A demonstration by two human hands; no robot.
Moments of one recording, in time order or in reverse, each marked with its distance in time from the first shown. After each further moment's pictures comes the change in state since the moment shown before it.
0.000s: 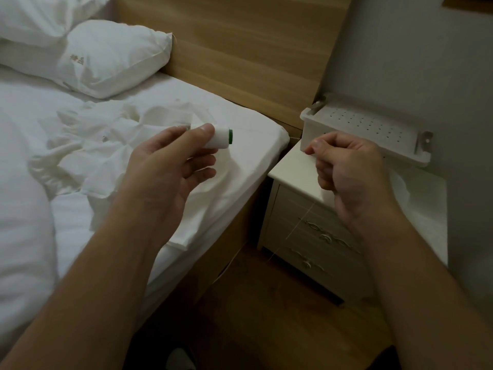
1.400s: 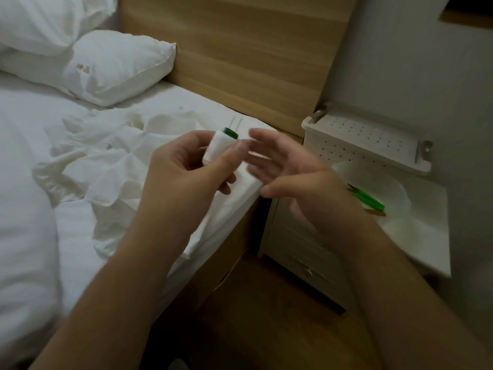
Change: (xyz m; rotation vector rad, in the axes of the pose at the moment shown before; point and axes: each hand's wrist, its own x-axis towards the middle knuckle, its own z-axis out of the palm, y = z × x) left_hand -0.013 -0.002 0.012 0.356 -0.101 0.292; right_hand -0.017 -0.012 0.036 0.109 -0.646 -0.048
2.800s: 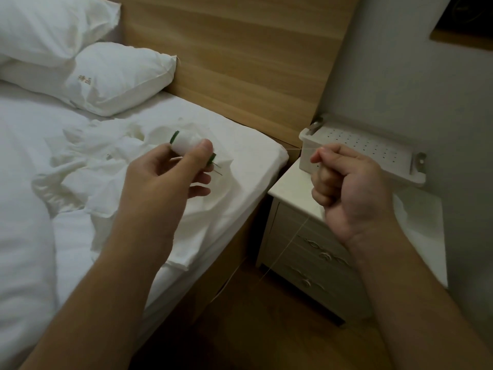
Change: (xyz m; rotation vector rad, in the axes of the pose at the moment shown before) left_hand 0.008 0.004 -0.016 -0.092 0.194 -0.152; right_hand -0.002 -0.006 -0.033 0.251 0.574 -0.043
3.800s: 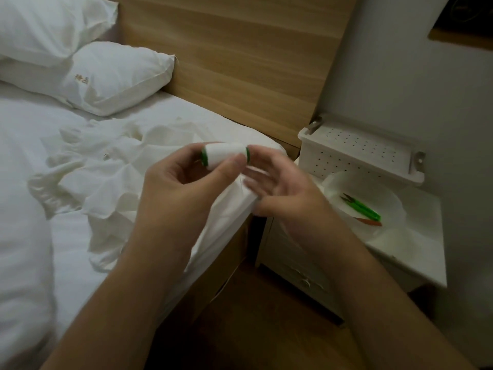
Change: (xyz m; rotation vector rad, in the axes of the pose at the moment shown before) left_hand -0.018 0.001 0.017 -0.056 -0.137 0.075; right_hand -0.023 0.023 0.035 -0.324 -0.492 -0.012
